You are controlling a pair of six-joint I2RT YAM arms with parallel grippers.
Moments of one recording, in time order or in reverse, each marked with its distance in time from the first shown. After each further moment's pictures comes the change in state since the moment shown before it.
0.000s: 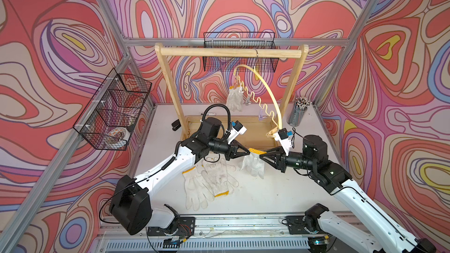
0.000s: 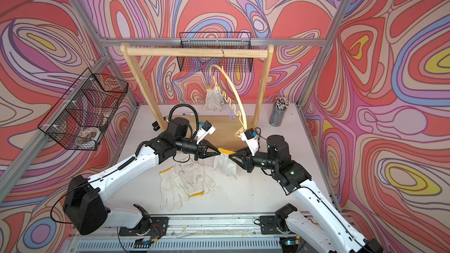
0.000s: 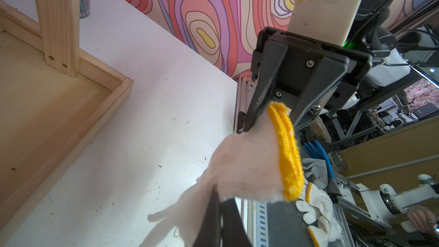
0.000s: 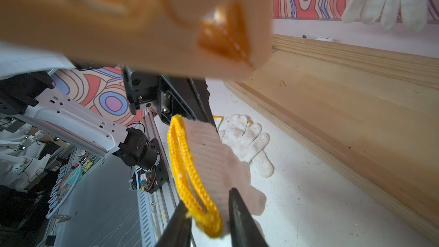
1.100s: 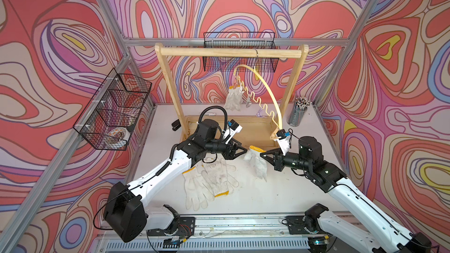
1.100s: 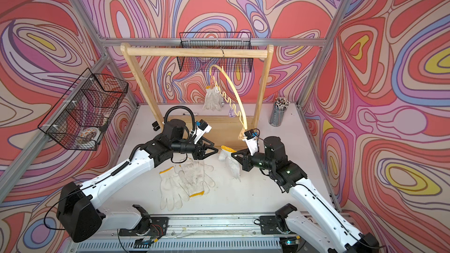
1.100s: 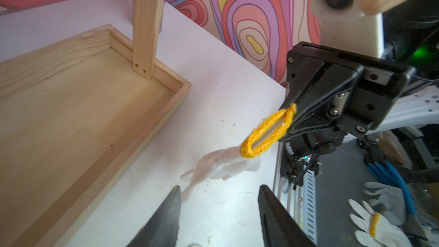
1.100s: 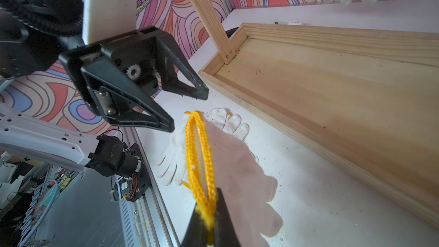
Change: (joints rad) left arm 0.000 -0.077 -0.035 -0.023 -0.331 0.077; right arm 0.000 0.029 -0.062 0.032 0.113 0.035
